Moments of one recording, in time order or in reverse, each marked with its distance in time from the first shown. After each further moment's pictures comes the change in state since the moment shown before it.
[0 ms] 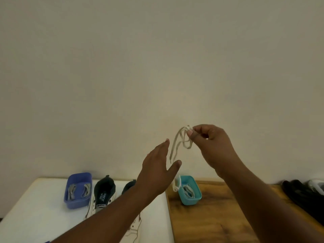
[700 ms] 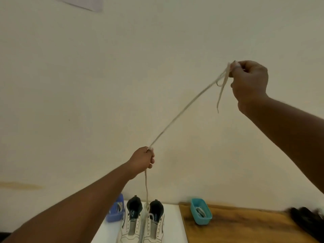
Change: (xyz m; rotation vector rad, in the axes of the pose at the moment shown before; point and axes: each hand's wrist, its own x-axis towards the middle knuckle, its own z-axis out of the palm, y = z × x) left_hand -0.031 0.048 -0.224 -0.424 -0.040 -0.404; right_hand 0.031 -0.288 -0.126 0.243 0.513 -0.280
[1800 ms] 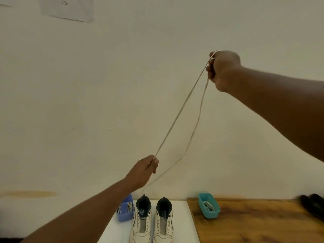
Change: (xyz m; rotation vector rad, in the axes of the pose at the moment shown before) left_hand -0.002 -0.050 -0.004 0.342 -0.061 0.430; right_hand 0.025 -0.039 0.035 0.386 -0.086 0.507
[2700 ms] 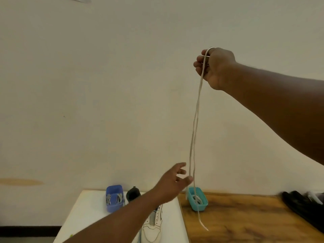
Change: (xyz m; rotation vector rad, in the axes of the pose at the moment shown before) left_hand -0.022 0.065 0.111 -0.325 -0.179 -0.077; right_hand -0.002 0.006 0.006 -0.002 -0.118 0.031
